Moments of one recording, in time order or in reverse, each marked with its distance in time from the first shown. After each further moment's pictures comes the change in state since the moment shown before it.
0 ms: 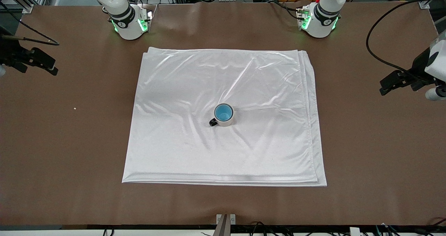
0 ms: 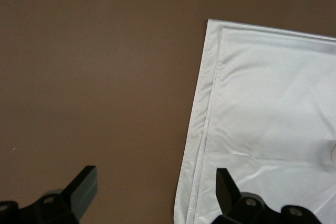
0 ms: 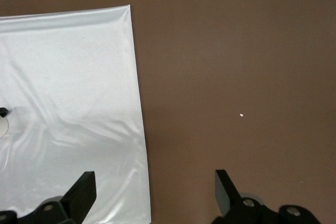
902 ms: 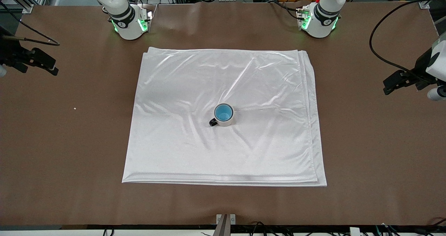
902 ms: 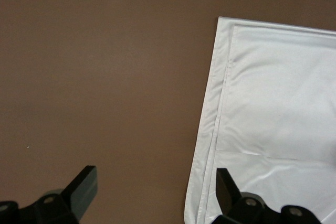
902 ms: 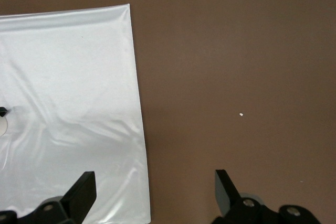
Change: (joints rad) left arm 0.000 0.000 0.003 0.000 0.035 -0.011 0.009; right arm 0.000 0.000 0.000 -0.003 -0.002 0.000 0.000
